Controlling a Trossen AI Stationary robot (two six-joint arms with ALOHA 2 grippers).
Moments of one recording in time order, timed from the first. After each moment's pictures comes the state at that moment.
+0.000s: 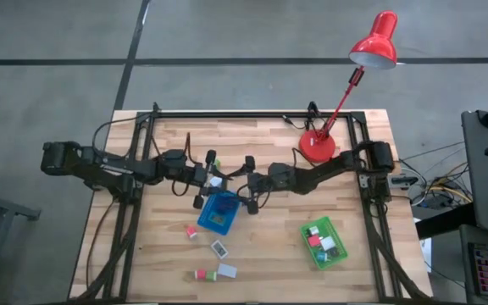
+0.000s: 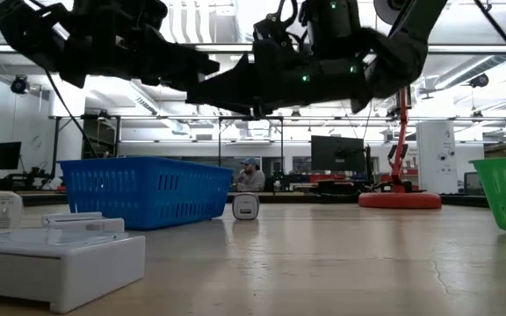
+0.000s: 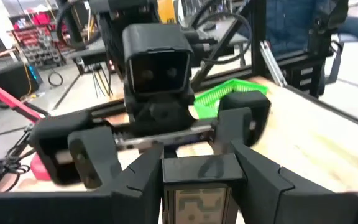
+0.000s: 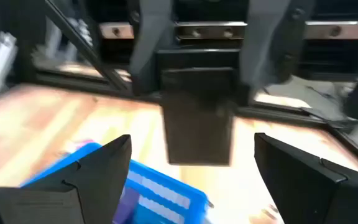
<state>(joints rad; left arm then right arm) 0.10 1.27 0.44 0.66 0.32 0.25 0.01 1.93 0.92 0.90 -0.01 -0.13</state>
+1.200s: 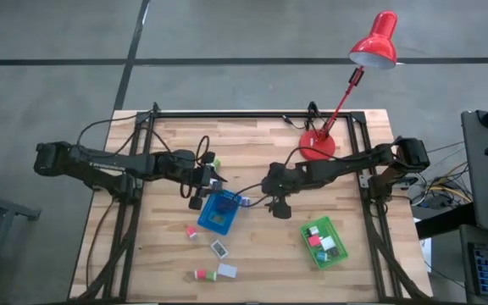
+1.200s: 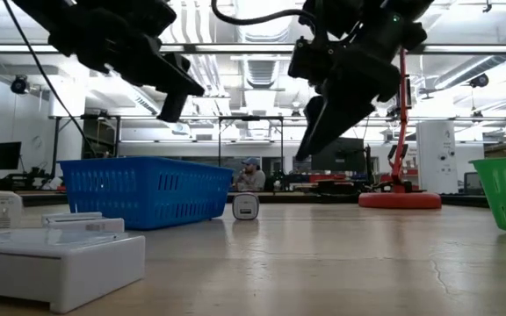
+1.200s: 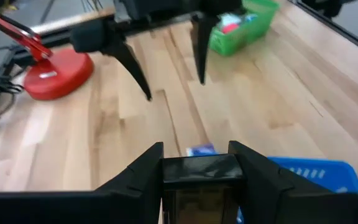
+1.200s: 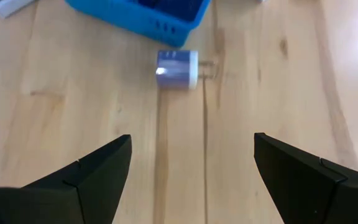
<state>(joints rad) 0.05 1.19 0.62 0.03 0.17 0.29 0.05 1.64 1.01 -0.33 0.00 0.06</state>
